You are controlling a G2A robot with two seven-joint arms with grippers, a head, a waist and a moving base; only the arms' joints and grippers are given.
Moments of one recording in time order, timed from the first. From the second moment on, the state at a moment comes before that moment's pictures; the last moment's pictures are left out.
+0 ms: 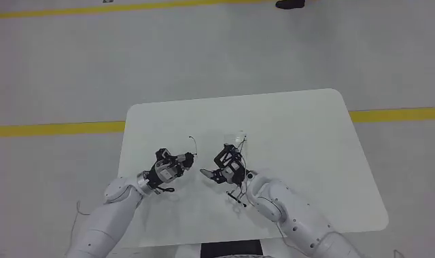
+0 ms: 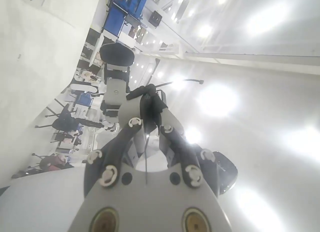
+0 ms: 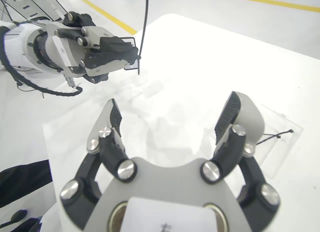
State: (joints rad) left arm 1.43 -1.07 -1.17 -1.21 -1.00 -0.09 -1.14; right arm -1.46 -1.25 0.85 -1.64 -1.22 -0.15 0.17
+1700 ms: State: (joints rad) left arm 1.44 -1.08 -1.16 -1.23 -1.06 -0.04 -1.12; right arm -1.42 -1.29 0.79 -1.62 -1.29 -0.18 0.11
